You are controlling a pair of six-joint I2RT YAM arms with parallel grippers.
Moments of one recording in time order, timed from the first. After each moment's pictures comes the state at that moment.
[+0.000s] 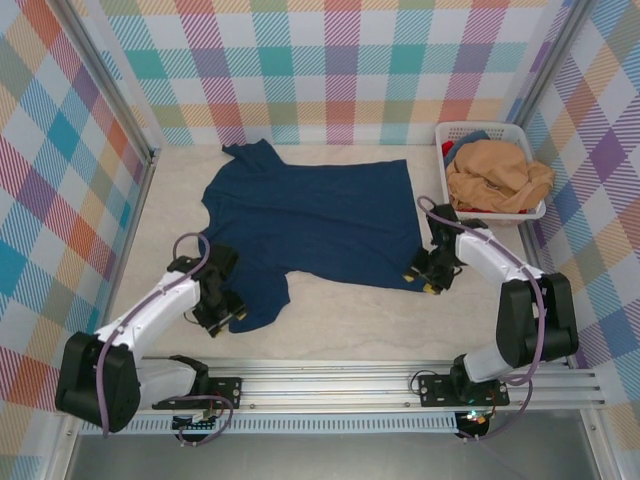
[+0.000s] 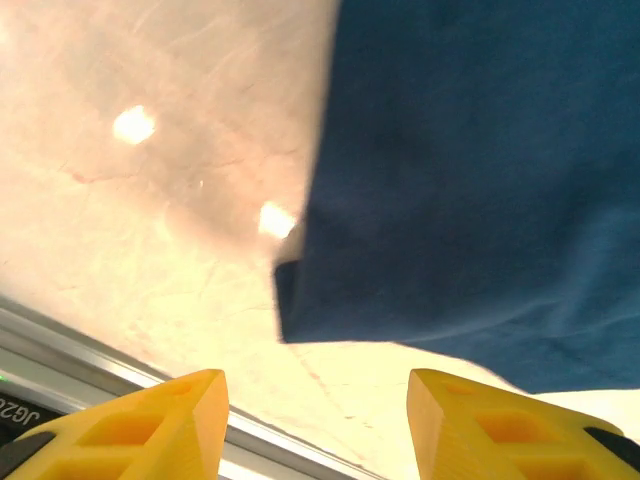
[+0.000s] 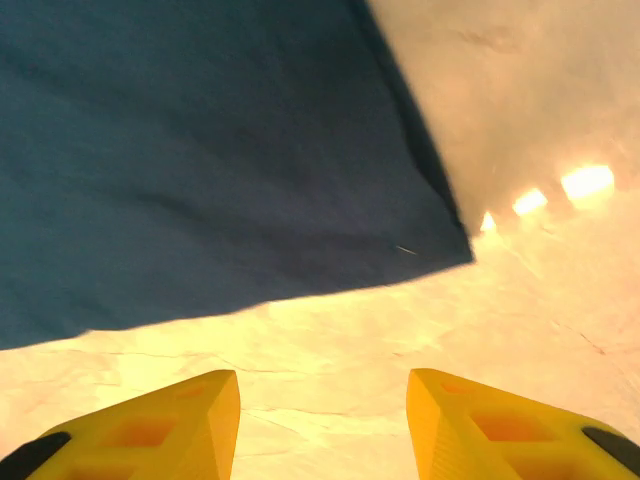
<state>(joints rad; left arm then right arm) -0.34 1.15 0.69 -1.09 0.07 -1.02 0.17 1.48 0.91 -0.92 -0.22 0.69</state>
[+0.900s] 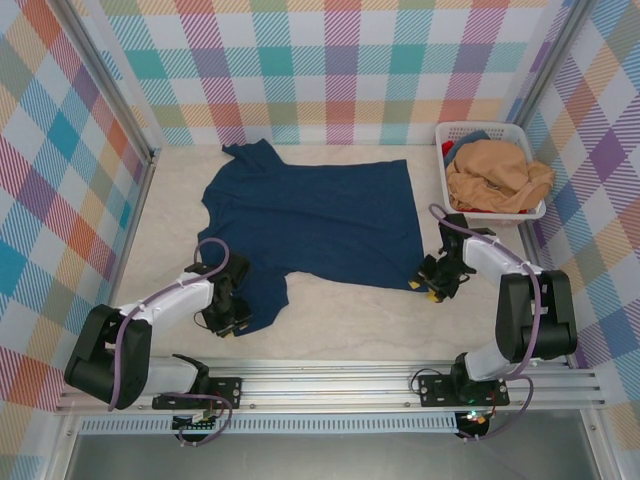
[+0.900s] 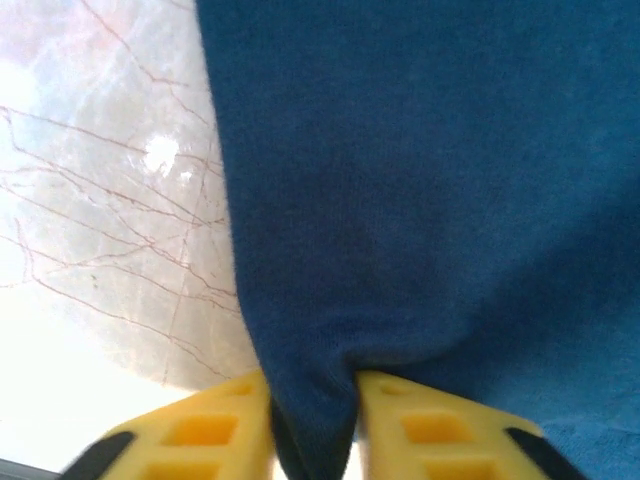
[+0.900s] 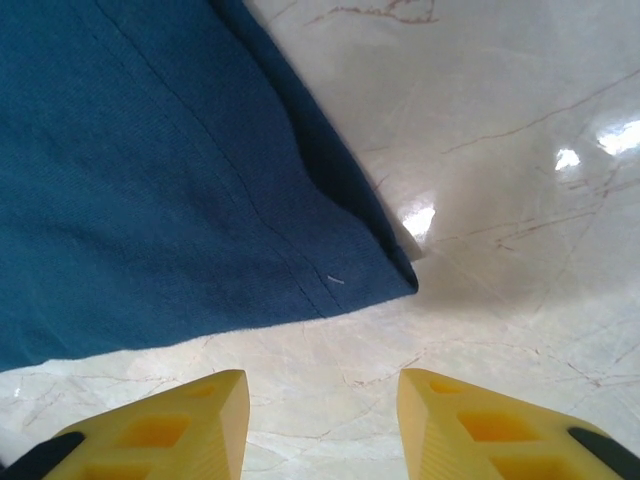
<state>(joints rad) -0.39 1.31 0.61 -0.89 0.05 -0.87 0.09 1.51 0.85 -0.85 -0.30 0.67</state>
